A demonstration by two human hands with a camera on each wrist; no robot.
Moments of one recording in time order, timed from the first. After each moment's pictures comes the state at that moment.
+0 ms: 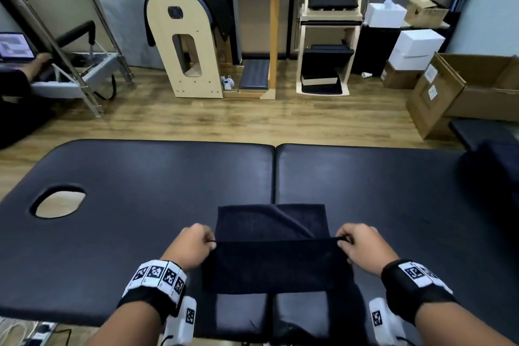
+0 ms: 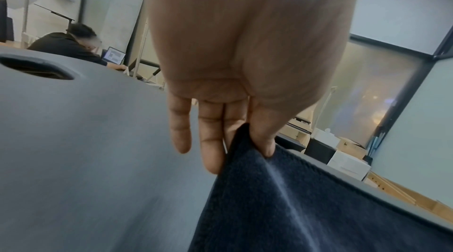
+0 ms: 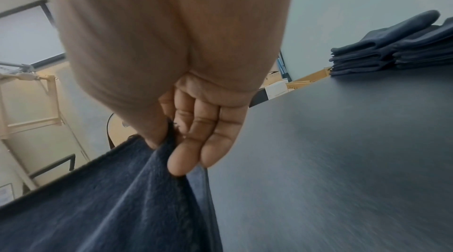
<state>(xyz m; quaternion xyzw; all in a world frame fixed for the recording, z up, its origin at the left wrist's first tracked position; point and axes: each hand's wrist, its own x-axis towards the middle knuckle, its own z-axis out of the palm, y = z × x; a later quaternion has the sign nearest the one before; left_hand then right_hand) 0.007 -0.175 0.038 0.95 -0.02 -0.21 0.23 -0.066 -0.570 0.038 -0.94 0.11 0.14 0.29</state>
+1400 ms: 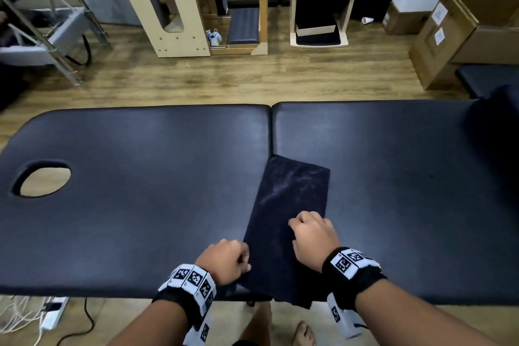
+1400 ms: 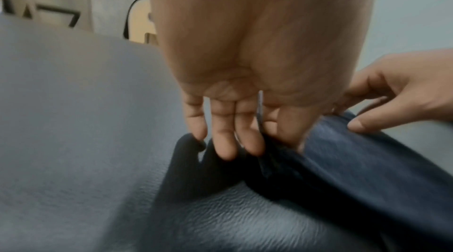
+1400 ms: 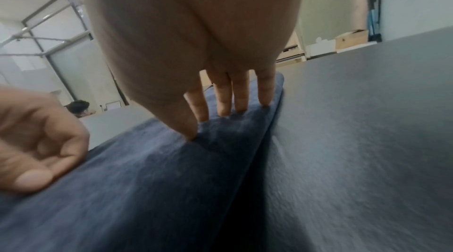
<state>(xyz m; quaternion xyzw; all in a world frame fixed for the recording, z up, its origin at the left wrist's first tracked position) -0.059 -0.220 -0.017 0.91 -0.20 -0.36 0.08 -0.086 -0.455 -0.021 -0.97 -0.03 0.21 0.11</state>
